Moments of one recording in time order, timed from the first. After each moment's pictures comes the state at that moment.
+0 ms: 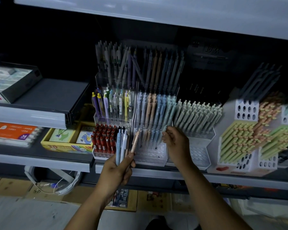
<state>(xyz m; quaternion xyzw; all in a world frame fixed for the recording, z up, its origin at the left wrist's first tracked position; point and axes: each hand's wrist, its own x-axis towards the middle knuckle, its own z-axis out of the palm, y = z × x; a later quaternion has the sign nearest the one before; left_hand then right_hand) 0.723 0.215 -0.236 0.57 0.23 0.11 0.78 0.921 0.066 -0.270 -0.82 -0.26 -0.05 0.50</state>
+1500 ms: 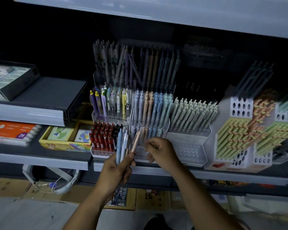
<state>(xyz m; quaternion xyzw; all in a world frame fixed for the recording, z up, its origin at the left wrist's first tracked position) 0.719 0.208 -0.236 0.60 0.22 0.10 0.76 0.864 0.081 -0.245 -0.81 -0.22 0.20 0.50</state>
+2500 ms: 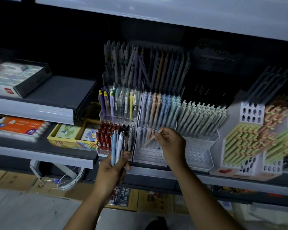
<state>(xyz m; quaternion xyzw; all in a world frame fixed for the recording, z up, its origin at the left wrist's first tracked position) 0.712 0.226 -0.260 0.56 0.28 0.17 0.76 0.886 0.093 -0.252 -0.80 -0.20 -0.01 0.56</state>
